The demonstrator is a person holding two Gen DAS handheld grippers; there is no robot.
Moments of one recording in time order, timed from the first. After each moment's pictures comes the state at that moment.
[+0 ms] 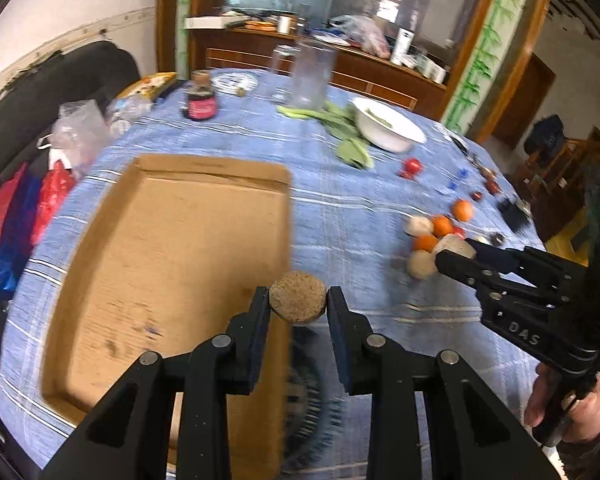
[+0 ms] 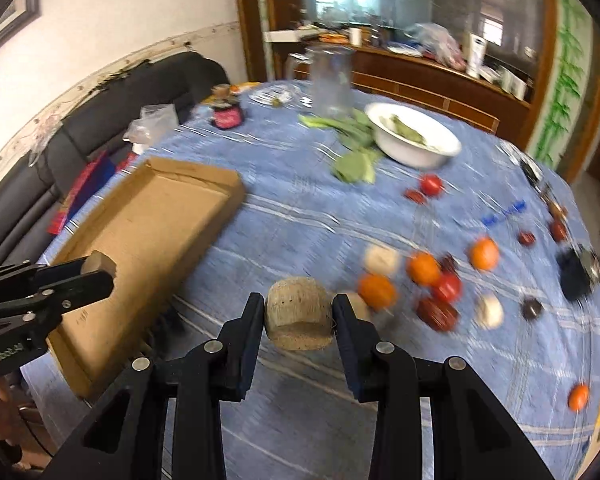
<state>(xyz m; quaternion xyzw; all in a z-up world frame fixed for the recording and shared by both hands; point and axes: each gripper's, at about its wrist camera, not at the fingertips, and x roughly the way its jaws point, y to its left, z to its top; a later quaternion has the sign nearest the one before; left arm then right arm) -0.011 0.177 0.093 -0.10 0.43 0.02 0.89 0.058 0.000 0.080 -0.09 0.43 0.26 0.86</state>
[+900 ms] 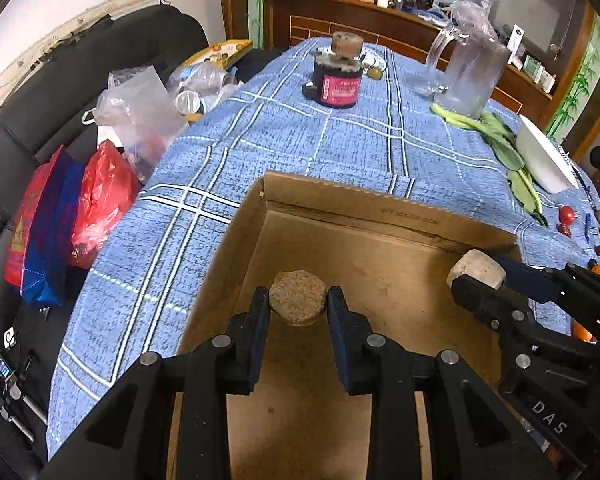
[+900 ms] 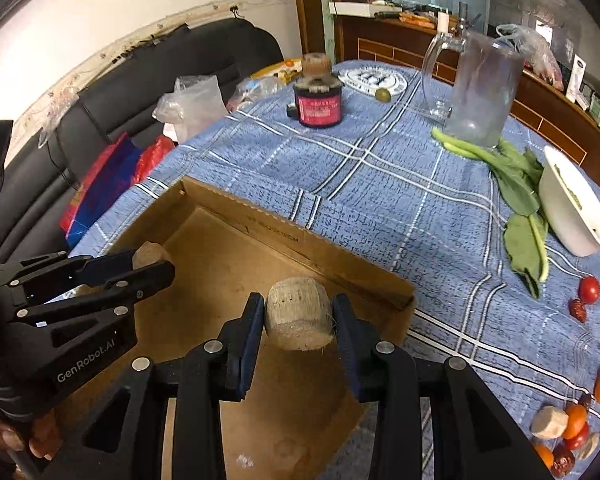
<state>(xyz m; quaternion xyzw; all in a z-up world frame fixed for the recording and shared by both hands) 0.100 0.318 0.025 -0.10 0.49 0.13 0.86 0.149 0.185 0.024 -0.12 0.46 0.32 0.82</state>
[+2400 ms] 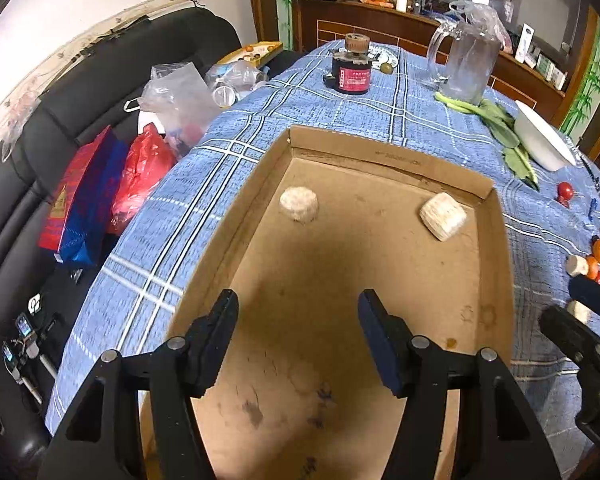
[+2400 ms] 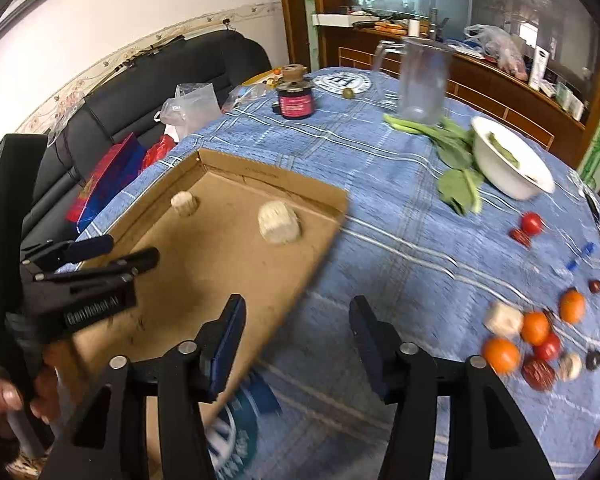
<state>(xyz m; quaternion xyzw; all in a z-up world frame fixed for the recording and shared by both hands) 0.022 0.278 0.046 -0.09 0.48 0.19 0.85 0.070 0.096 0.060 -0.11 0.45 0.30 0.84</state>
